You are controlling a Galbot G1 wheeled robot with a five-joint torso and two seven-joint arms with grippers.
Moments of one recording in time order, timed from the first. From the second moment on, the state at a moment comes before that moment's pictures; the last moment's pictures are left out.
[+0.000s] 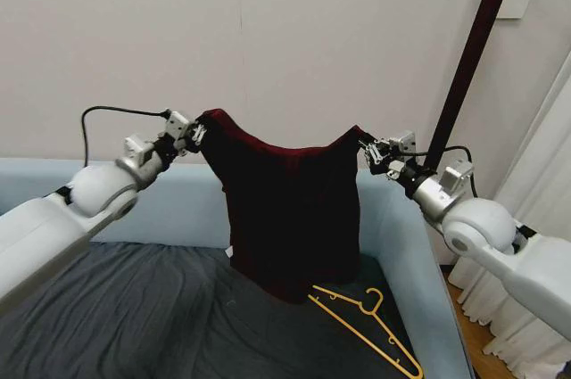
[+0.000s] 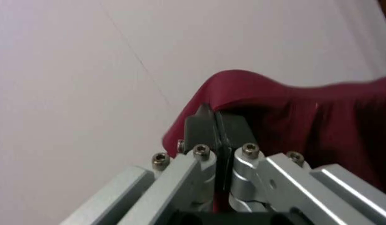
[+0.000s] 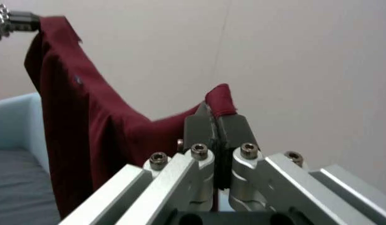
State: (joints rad) left arm 0.32 -0.34 0.11 -1.85 -0.73 -0.03 0.00; right arm -0.43 0.48 -0.16 2.02 0.99 0.05 0.07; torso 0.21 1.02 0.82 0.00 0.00
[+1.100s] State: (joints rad) left arm 0.60 -0.37 0.24 -1.79 -0.61 -0.05 -0.06; right arm -0.82 0.67 -0.14 1.95 0.81 0.04 0.07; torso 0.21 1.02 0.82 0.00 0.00
